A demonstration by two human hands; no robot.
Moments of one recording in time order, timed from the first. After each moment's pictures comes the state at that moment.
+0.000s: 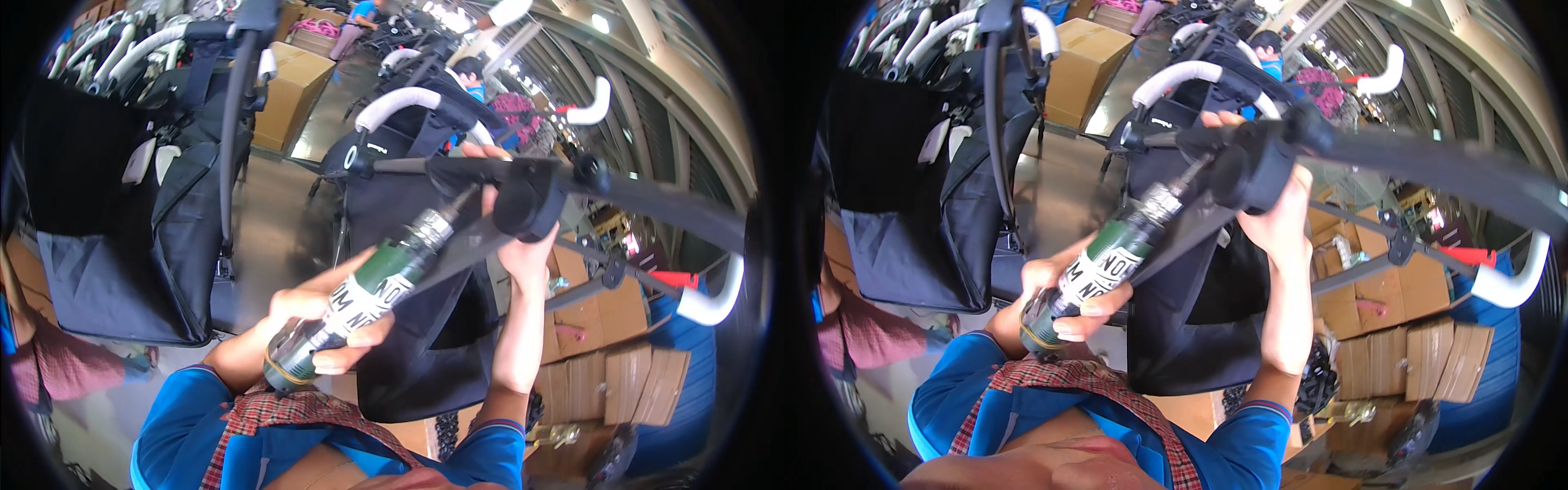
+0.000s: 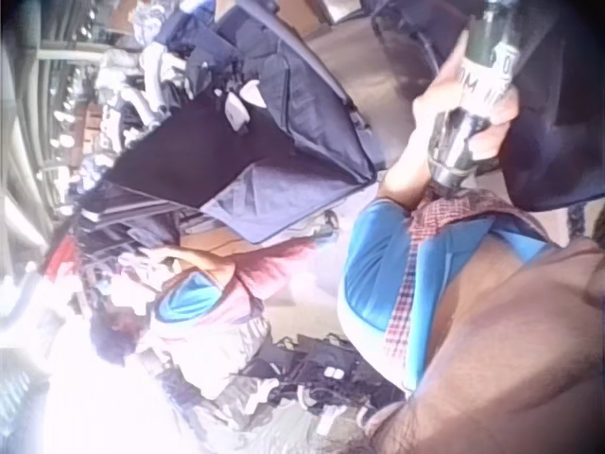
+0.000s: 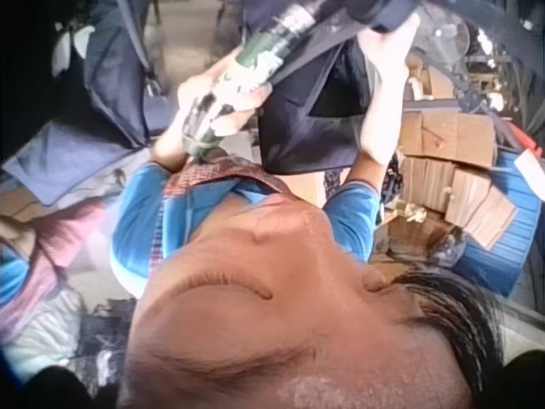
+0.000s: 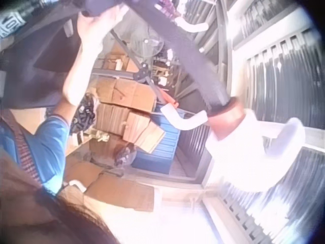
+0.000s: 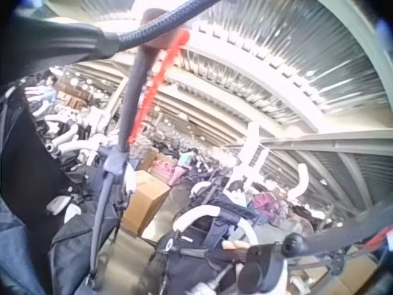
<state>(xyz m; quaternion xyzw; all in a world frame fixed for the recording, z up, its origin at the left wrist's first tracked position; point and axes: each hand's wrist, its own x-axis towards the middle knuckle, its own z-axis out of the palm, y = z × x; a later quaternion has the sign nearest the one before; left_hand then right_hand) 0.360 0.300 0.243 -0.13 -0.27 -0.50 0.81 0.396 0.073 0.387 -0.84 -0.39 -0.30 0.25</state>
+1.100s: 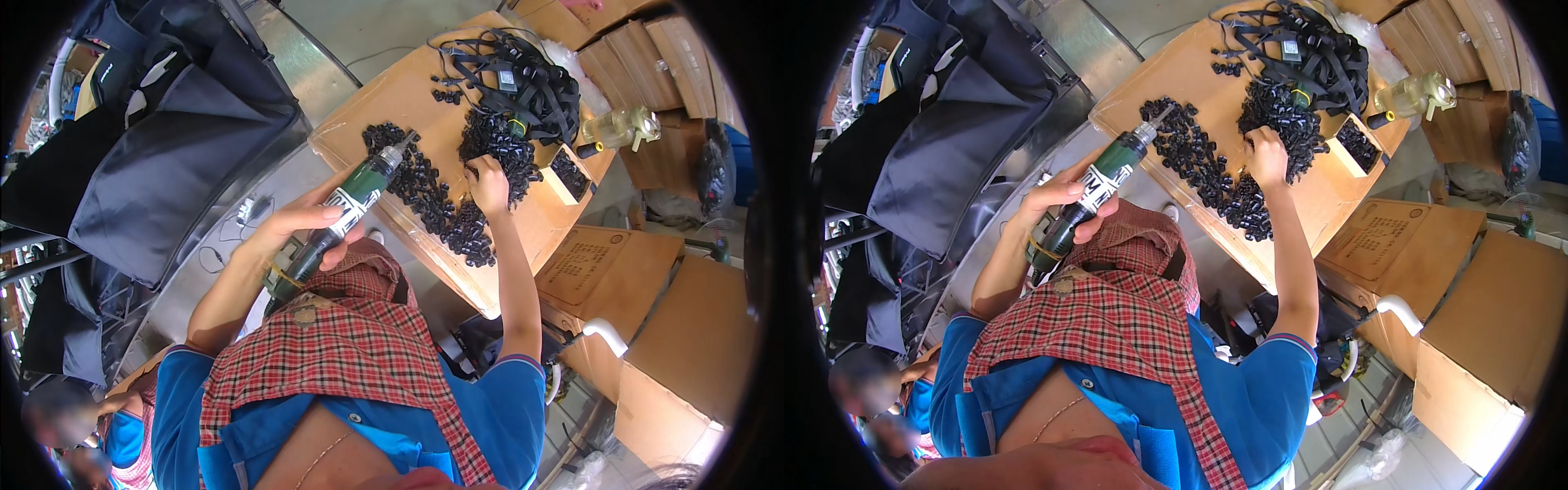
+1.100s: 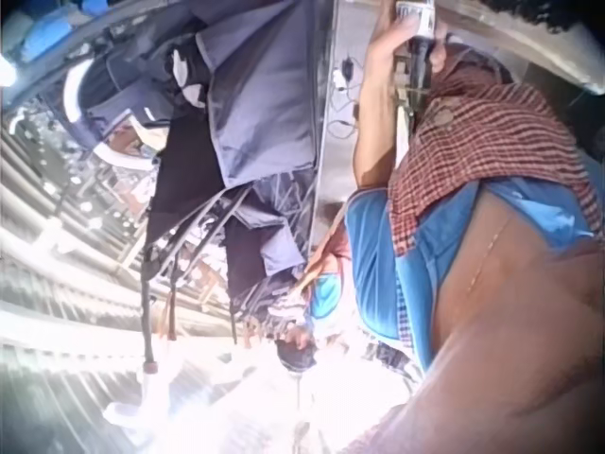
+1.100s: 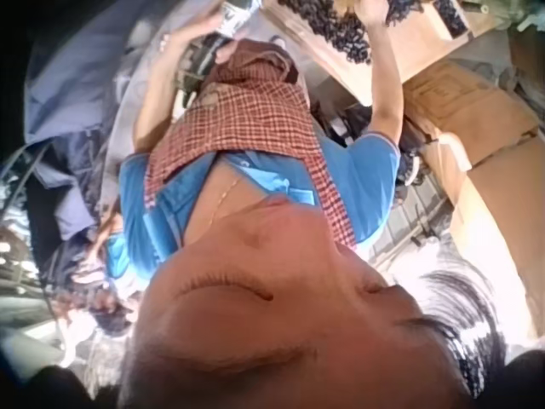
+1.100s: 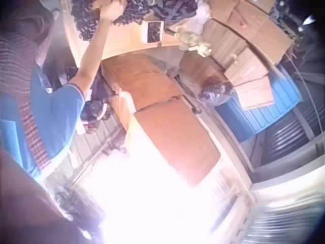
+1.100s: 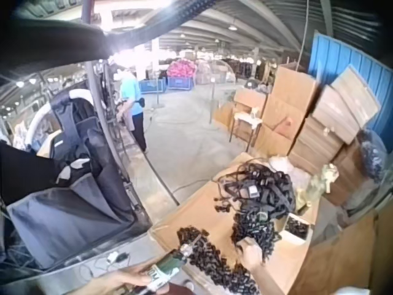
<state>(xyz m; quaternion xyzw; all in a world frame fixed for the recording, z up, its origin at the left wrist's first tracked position) 0.153 -0.002 0.126 0.32 -0.15 -0.74 0.58 -0.061 -0.295 -0.073 -0.92 0.30 -0.20 0.15</state>
